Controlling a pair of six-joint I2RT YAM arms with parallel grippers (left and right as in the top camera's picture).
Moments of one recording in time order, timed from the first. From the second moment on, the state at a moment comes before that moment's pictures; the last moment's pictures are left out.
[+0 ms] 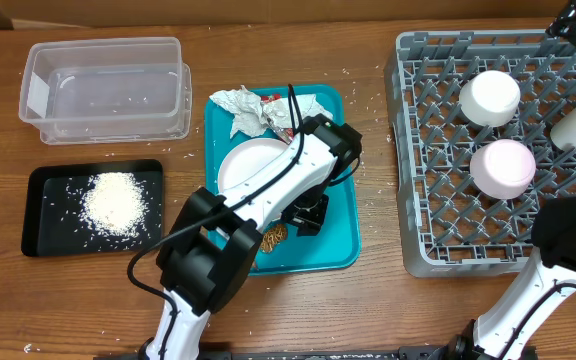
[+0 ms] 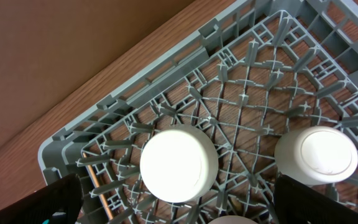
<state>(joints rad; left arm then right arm) -0.71 2.13 1.70 -1.49 -0.07 -0.46 -0.38 2.16 2.49 -1.29 -0.11 0.28</state>
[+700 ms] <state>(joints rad) -0.54 1.59 1.26 -1.14 0.13 -0.29 -0.38 2.16 2.49 -1.29 -0.11 0.28</state>
